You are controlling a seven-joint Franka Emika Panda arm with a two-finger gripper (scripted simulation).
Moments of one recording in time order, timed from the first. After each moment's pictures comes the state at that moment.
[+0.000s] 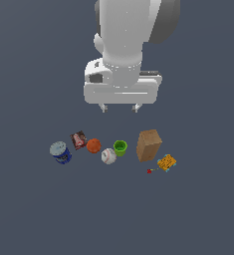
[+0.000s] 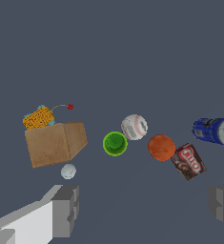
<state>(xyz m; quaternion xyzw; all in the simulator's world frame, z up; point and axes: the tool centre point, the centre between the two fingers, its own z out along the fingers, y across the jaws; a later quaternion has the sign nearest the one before) -0.001 0.011 0.317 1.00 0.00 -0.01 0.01</state>
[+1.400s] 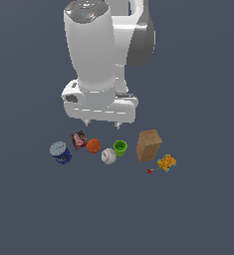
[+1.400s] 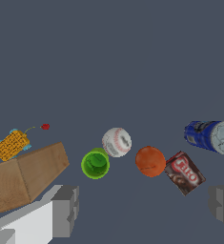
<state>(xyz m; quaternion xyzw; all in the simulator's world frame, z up) 0.029 -0.045 0.277 1.00 -0.06 0.00 0.00</state>
